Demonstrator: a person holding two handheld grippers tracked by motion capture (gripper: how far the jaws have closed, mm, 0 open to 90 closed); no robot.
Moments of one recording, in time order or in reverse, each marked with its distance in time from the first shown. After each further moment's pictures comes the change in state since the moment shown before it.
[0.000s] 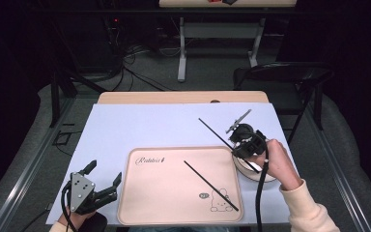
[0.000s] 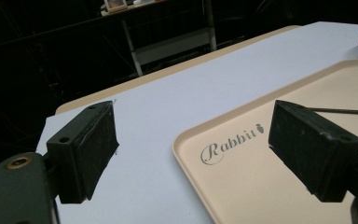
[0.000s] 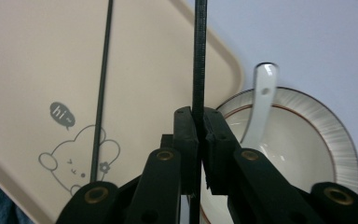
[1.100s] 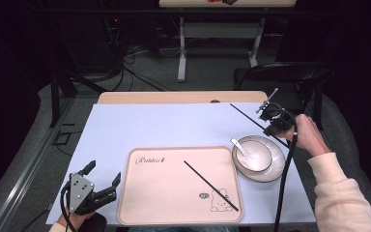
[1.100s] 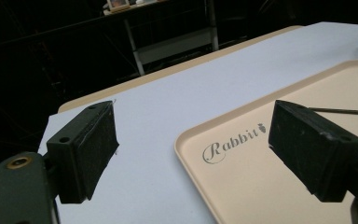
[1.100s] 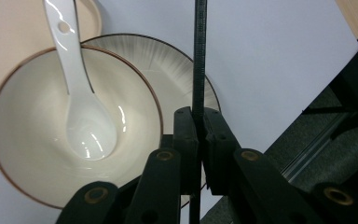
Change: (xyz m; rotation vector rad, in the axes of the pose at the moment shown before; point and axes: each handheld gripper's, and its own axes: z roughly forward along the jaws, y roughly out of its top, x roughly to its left) left arm 0.001 -0.001 -0.002 -0.002 0.012 -0.010; right arm -0.116 -0.019 -0.007 0.115 -0.135 -0.015
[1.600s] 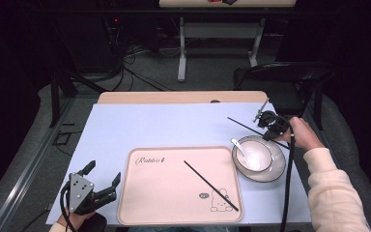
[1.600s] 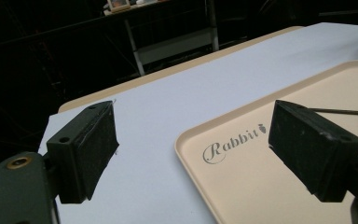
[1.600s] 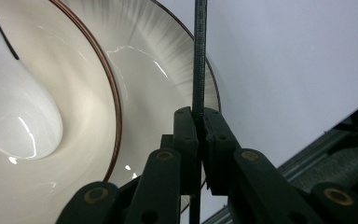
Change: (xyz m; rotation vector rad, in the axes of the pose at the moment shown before) left arm 0.000 0.000 0.000 -0.002 0.001 -0.002; right arm -0.019 -0.006 0.061 0.063 0.045 -0.162
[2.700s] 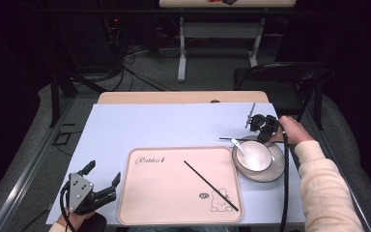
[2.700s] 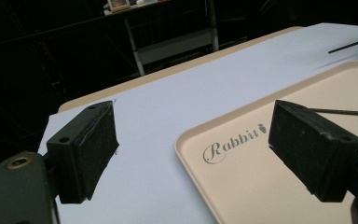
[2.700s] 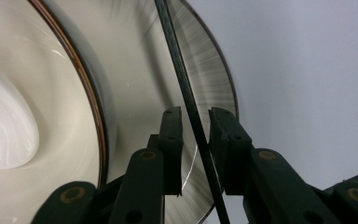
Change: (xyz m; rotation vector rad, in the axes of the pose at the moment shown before) left arm 0.000 0.000 0.000 0.000 0.000 -0.002; right arm -0.003 0.019 0.037 0.085 0.085 -0.191
